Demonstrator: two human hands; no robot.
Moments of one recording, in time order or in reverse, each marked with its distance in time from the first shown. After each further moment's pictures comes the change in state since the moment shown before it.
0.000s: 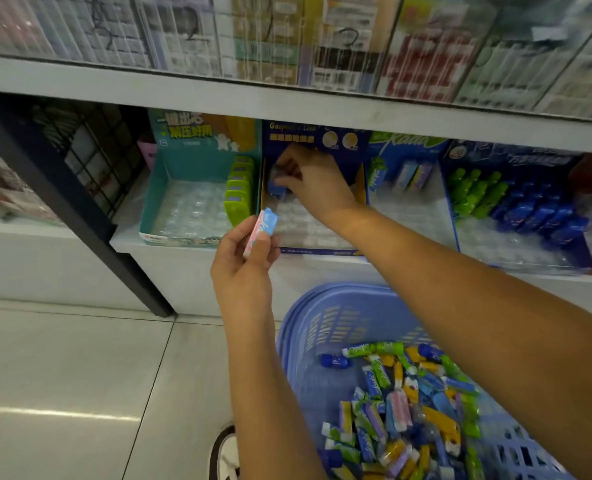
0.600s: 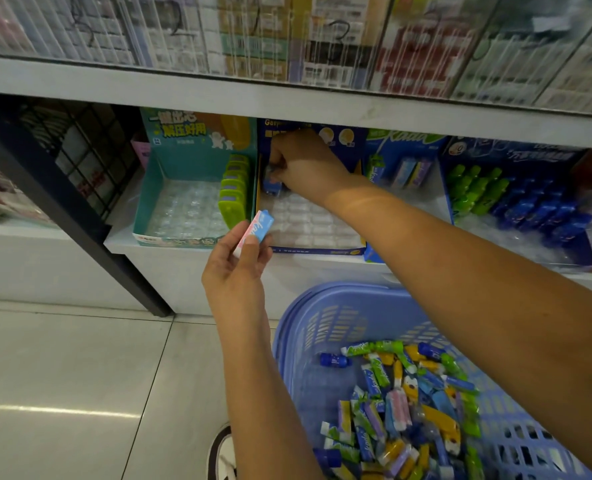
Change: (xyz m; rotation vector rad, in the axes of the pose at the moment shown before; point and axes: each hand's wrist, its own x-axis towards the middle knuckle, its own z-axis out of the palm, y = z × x) left_hand -0.001 -0.004 -0.003 -0.009 0.046 -0.017; right_hand 0.024 -0.019 -0.018 -0.375 -0.195 -0.039
